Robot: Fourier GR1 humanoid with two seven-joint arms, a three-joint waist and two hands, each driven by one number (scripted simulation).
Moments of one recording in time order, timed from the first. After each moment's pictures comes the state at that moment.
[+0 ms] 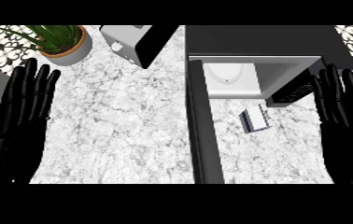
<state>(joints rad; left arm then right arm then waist) -0.01 0.10 -0.01 -2.10 0.00 -0.04 -0.02 0.03 -0.07 0.00 -2.10 0.01 -0.01 0.03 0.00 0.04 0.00</state>
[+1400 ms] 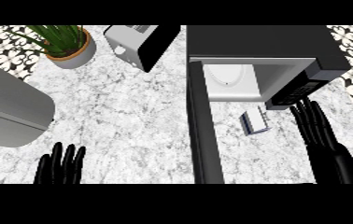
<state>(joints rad) 0.60 0.06 -0.43 -2.18 0.09 0.17 -0.32 0.22 -0.08 -0.04 -1.91 -0.07 0.20 -0.15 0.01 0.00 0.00</state>
